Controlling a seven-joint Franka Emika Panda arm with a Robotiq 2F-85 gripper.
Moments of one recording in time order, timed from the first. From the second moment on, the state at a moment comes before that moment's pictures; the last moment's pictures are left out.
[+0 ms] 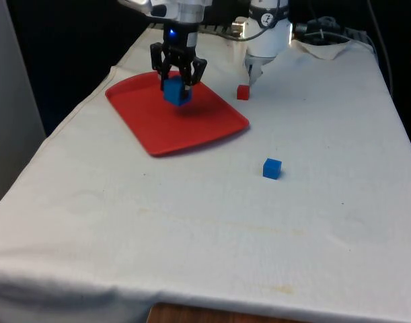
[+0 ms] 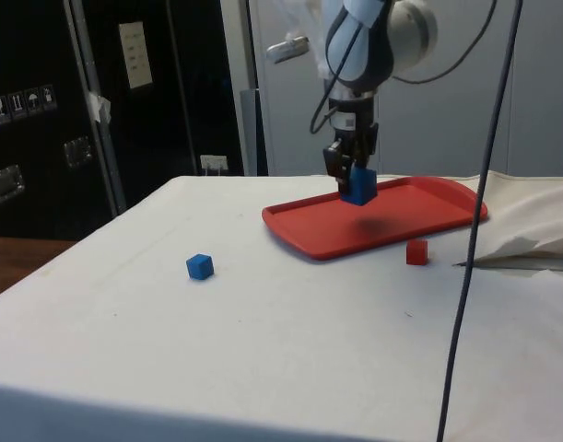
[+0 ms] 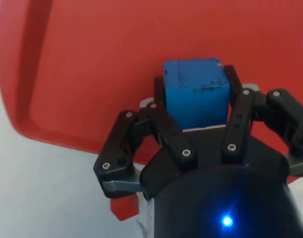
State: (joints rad) arm 0.56 0.24 -0.91 -2.59 0.16 2.87 -0.12
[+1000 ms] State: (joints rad) arm 0.55 0.28 -0.90 -2.62 0.21 2.91 -0.16
